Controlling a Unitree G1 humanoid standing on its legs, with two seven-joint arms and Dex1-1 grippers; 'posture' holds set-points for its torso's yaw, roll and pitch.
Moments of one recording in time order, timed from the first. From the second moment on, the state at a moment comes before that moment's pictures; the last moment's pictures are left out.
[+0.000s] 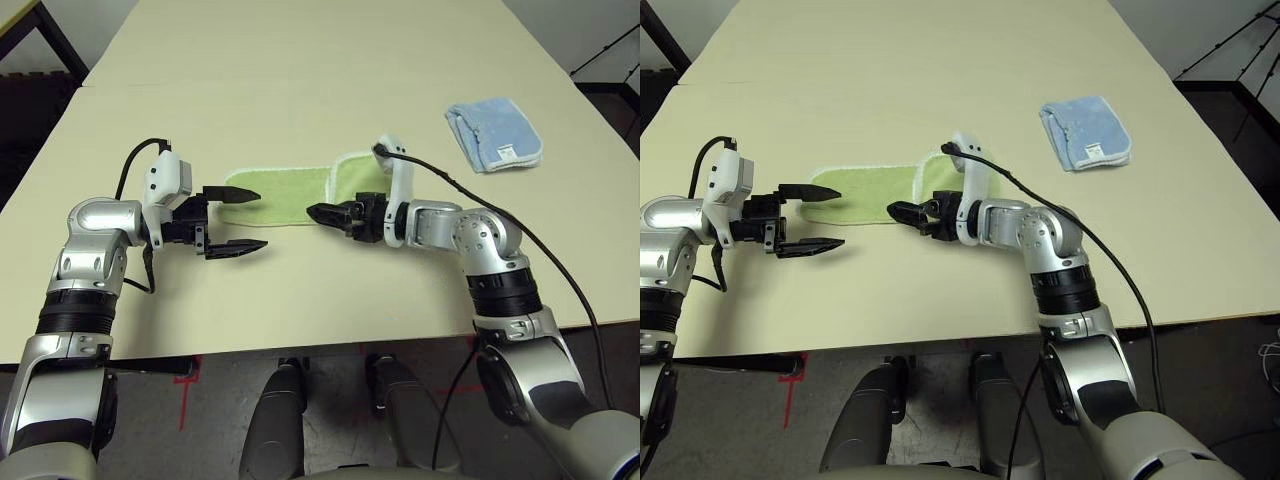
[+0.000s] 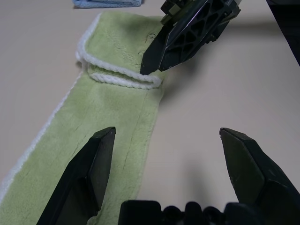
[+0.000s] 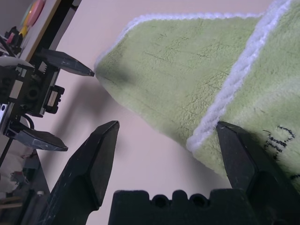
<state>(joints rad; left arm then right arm) -0.59 0.75 0.04 0.41 -0.33 -0.02 -1.46 -0.77 -0.11 -0.01 0.12 0.67 1.11 0.37</state>
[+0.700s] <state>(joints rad) -0.55 0.69 0.07 0.30 -0.35 0.12 -1.27 -0.64 -0.54 0.03 0.36 0.41 0.06 1.15</state>
